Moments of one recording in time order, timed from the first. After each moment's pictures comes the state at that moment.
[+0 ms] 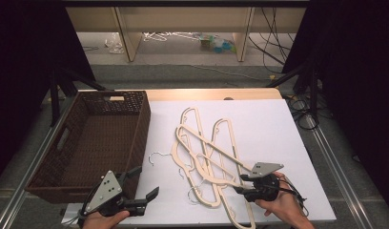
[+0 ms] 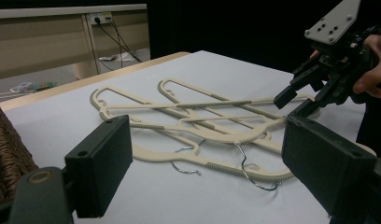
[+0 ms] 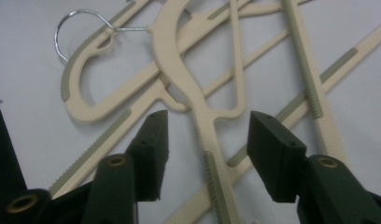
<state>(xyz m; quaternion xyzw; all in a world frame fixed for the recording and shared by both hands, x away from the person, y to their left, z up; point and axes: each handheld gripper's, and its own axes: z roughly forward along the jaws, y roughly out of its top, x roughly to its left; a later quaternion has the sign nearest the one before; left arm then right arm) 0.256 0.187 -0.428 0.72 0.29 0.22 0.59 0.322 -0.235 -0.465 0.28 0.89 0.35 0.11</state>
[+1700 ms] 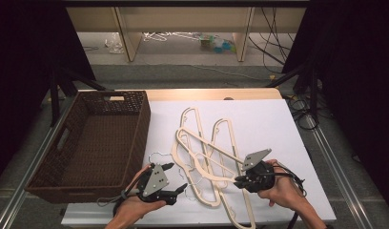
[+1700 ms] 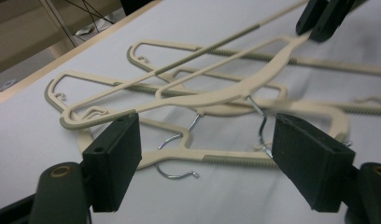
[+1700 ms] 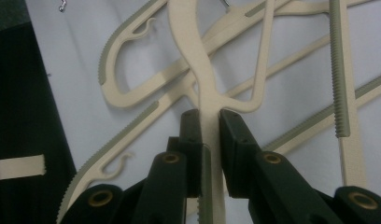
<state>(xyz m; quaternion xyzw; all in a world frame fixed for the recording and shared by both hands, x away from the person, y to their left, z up) 0.301 0.109 -0.455 0.83 0.21 0.23 0.47 0.340 -0.220 -0.428 0.22 0.93 0.28 0.05</state>
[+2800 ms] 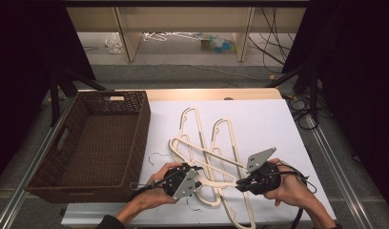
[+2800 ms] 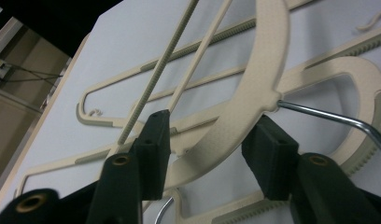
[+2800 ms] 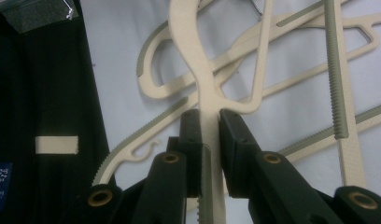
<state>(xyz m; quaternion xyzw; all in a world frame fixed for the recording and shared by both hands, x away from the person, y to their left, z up) 0.332 0.056 -0.472 0.88 -0.05 0.27 0.39 0.338 -0.230 -0.417 0.16 0.94 0.29 0.01</state>
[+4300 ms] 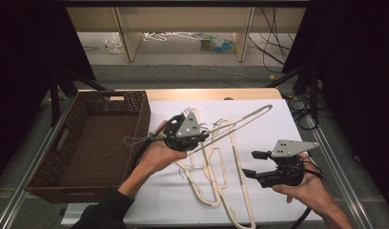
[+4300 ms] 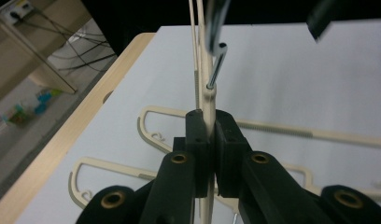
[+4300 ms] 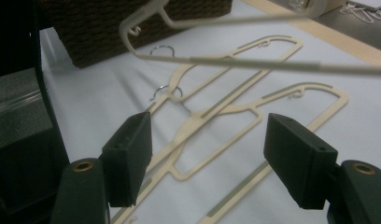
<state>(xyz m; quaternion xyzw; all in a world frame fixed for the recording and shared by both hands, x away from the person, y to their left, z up) 0.381 0.048 -0.327 0.86 0.16 0.20 0.44 0.321 -0.259 -0.366 0.26 0.85 0.44 0.12</state>
